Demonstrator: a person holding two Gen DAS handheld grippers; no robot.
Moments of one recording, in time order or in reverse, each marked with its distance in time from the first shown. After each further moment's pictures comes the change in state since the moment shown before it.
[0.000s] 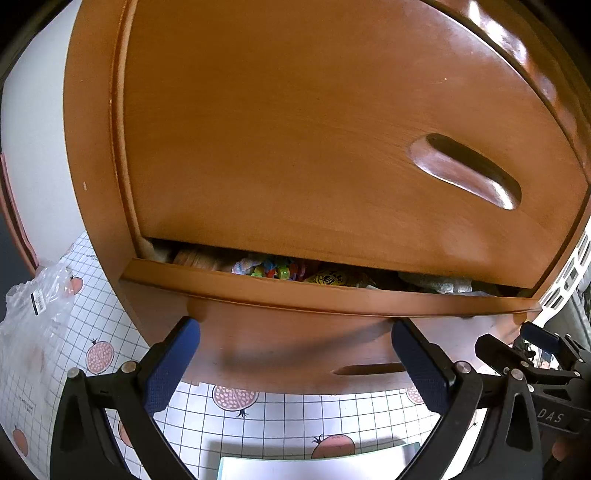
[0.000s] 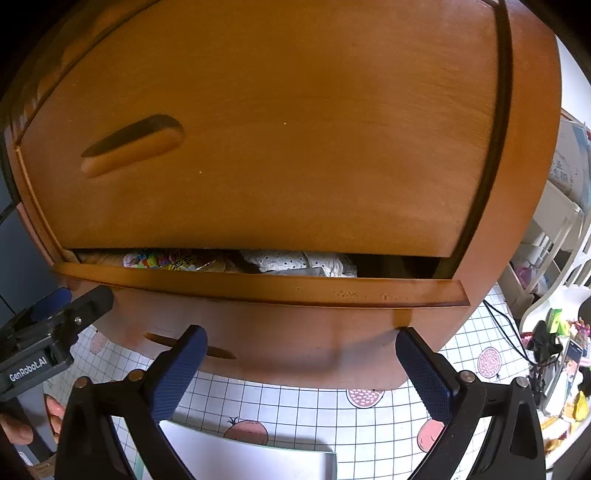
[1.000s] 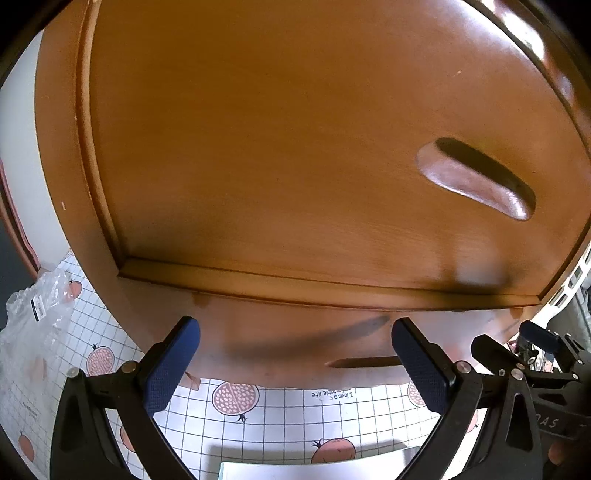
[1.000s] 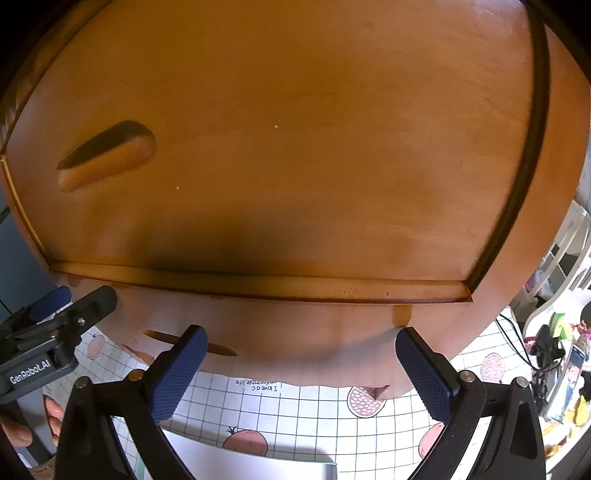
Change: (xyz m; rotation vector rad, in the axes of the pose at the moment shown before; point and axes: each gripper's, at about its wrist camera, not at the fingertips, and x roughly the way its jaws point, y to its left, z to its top) left arm -0.034 -0.008 -0.023 0.012 0.027 0.014; right arm -0.004 -0.002 -0.006 0.001 0.020 0.004
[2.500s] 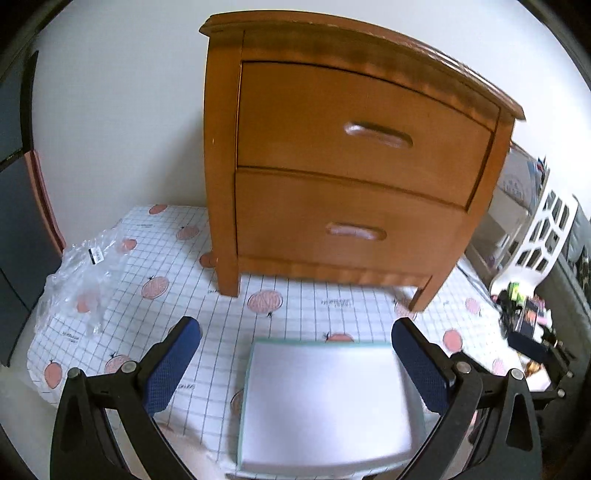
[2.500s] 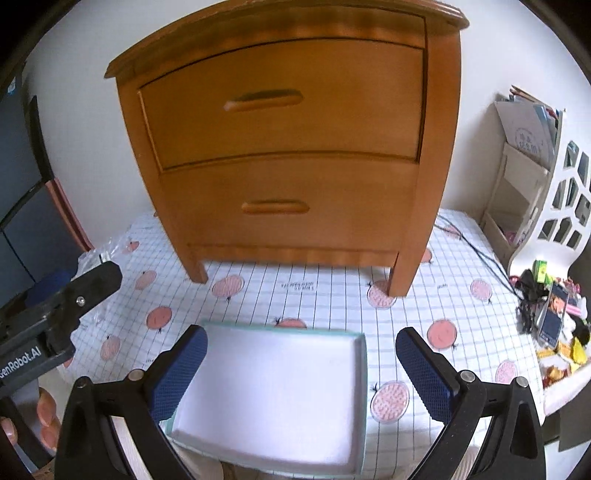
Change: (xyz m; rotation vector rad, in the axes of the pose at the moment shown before) left arm -0.152 0.022 -0.112 0.023 -0.034 0.045; right arm -0.151 0.046 -0.150 -0.019 0.001 0.048
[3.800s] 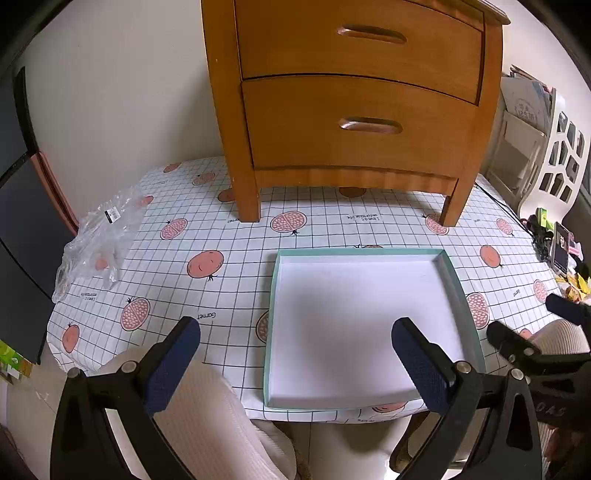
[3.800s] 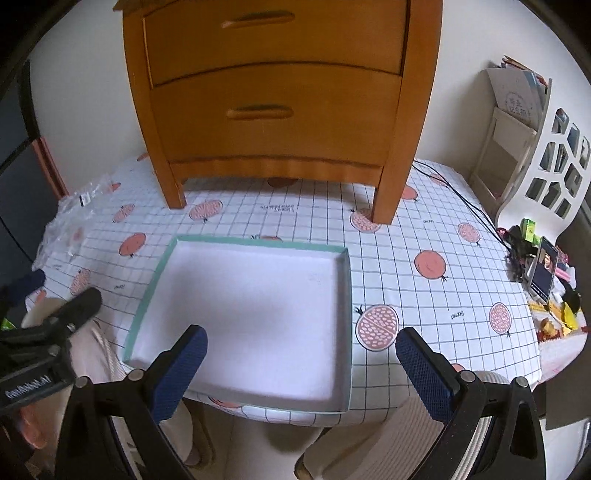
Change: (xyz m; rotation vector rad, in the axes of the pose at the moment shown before) left arm 0.025 -0.003 -0.090 0.099 0.146 0.109; right arm 0.024 -0.004 -0.097 -0.034 0.134 -0.092
